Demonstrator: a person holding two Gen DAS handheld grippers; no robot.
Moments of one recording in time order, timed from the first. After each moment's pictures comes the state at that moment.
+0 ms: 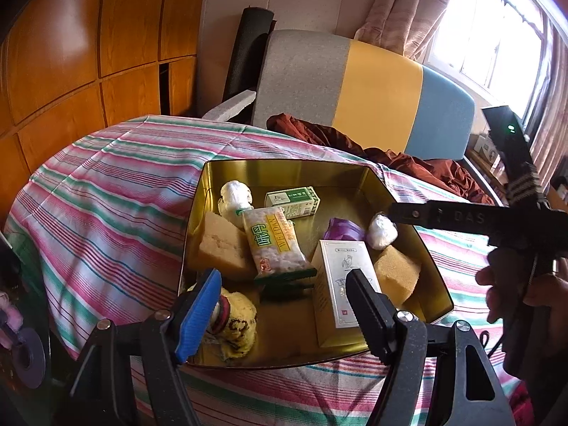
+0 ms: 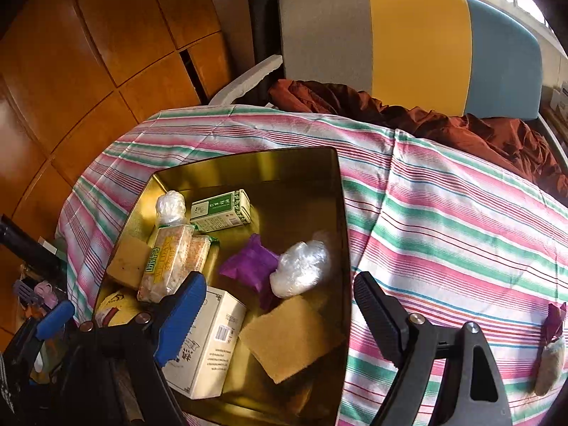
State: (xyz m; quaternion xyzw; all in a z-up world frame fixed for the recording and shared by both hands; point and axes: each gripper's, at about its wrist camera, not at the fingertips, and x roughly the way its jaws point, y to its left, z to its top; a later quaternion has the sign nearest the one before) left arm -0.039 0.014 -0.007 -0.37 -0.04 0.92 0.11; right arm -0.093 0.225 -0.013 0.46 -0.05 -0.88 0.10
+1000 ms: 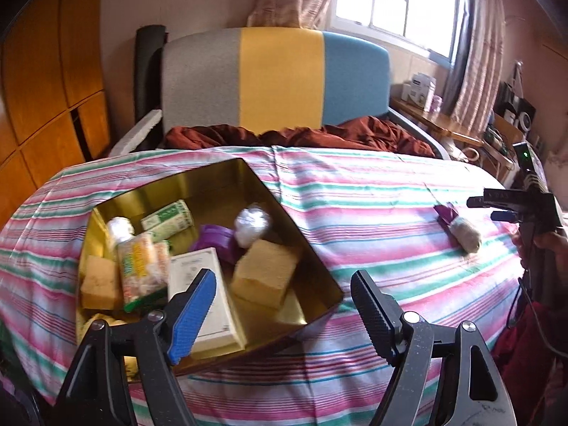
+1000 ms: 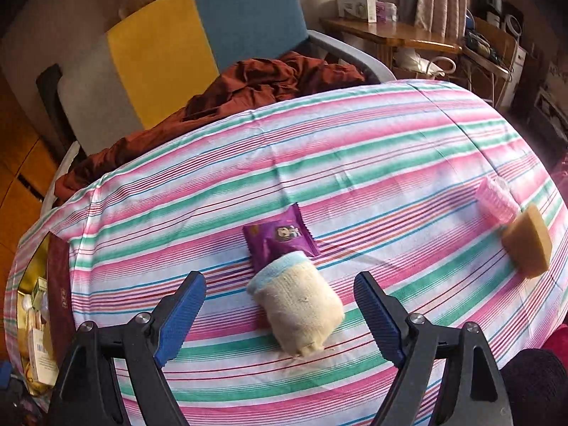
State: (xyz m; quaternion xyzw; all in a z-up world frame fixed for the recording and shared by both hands) left arm -0.013 0.143 0.011 -0.36 0.07 0.89 0.25; right arm 0.032 0.556 -0.033 0.45 -0.22 -0.84 -0.21
